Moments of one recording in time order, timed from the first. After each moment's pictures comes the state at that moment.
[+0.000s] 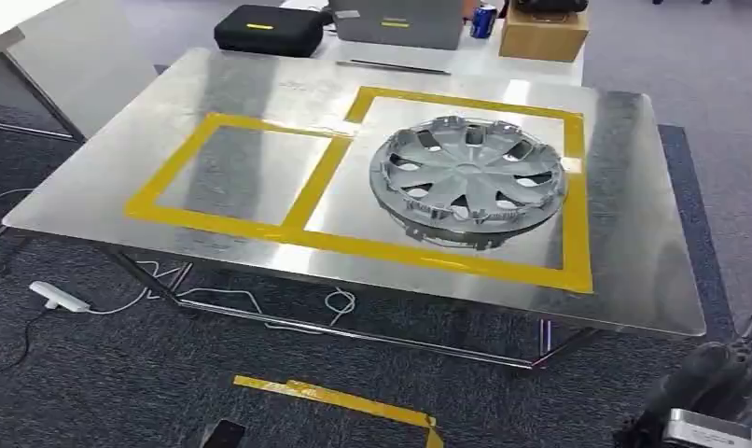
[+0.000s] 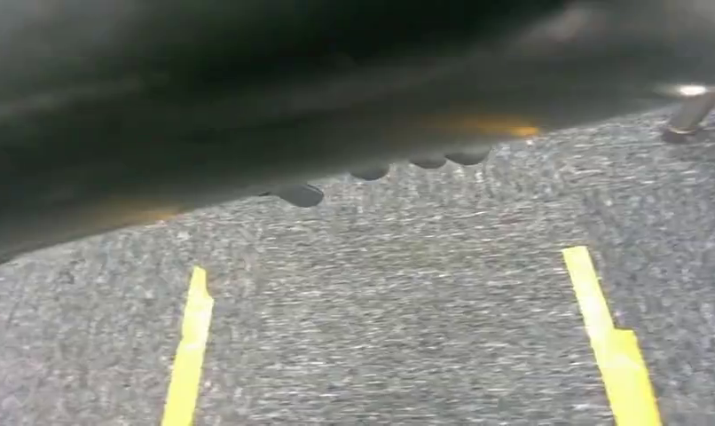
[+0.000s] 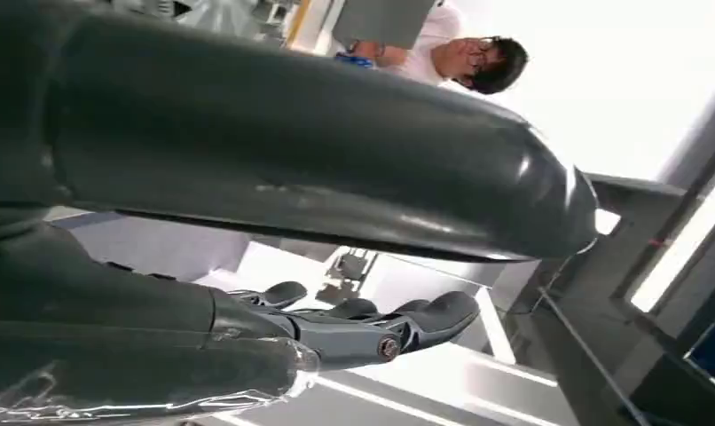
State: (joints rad) left arm -0.01 -0.13 0.21 -0.28 -0.49 0.38 -0.46; right arm 0.32 0.00 0.12 -2.11 0.53 -0.68 -0.40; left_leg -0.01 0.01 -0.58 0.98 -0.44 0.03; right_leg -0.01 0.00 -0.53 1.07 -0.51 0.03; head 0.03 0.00
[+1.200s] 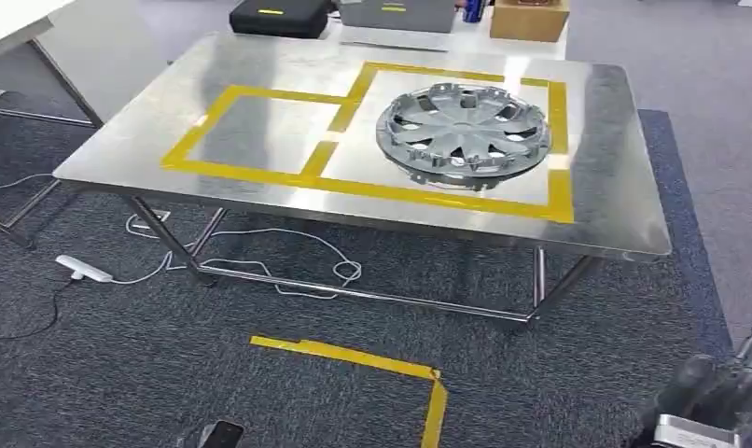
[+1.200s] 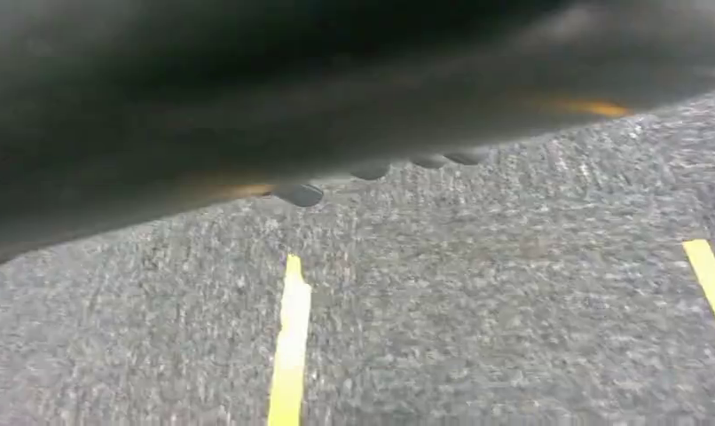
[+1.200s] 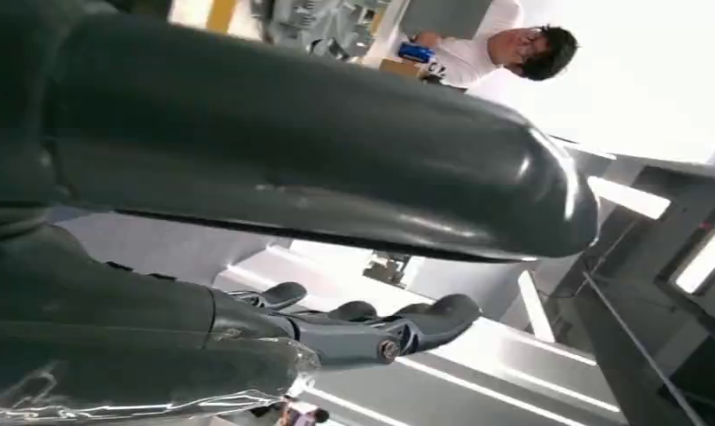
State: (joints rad) left arm 0.00 -0.14 0.24 -0.27 -0.47 0.39 -0.48; right arm 0.41 0.07 0.09 -2.10 0.56 -0.68 -0.40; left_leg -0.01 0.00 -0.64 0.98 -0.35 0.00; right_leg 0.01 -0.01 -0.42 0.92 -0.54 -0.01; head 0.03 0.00
